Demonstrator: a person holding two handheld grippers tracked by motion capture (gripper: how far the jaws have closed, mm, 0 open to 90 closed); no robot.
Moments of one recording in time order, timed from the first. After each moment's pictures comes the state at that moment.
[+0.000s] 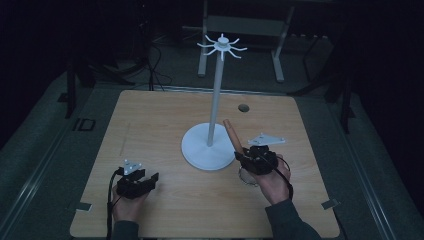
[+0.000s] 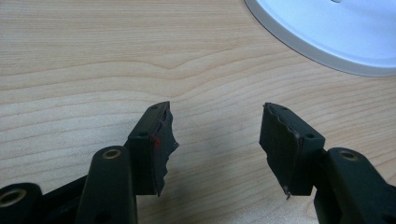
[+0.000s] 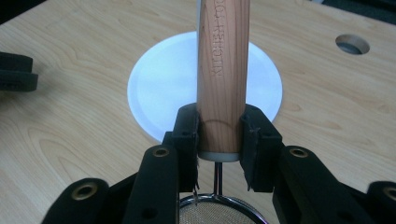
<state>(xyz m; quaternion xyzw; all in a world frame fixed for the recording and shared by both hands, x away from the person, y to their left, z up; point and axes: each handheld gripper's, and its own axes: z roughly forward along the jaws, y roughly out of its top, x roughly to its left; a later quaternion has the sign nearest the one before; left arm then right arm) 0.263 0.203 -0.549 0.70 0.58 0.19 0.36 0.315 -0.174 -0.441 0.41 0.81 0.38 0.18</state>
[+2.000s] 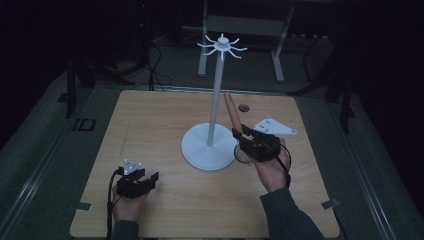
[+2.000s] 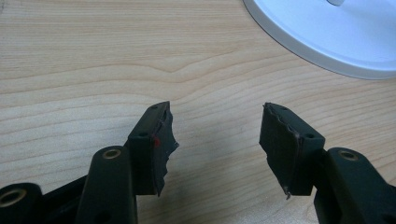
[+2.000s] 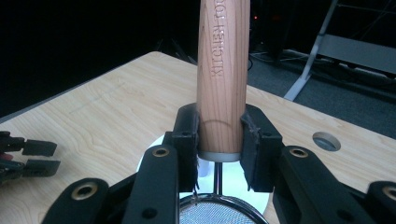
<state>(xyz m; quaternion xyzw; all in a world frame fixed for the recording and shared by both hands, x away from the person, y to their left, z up) 0.263 0.203 -0.548 0.70 0.58 0.19 0.37 0.318 -0.166 -0.388 0.36 0.75 0.49 0.25</state>
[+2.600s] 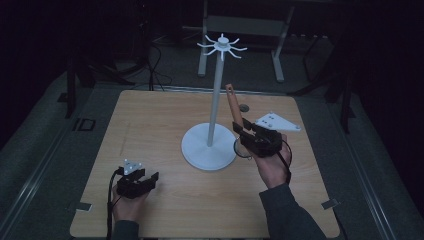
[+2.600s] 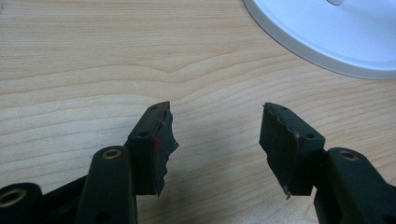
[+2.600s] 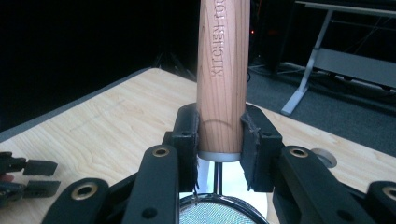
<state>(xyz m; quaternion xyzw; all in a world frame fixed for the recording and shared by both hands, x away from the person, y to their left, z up) 0.263 0.203 -0.548 0.70 0.58 0.19 0.37 0.320 -0.165 -0.374 0.36 0.74 0.51 0.26</state>
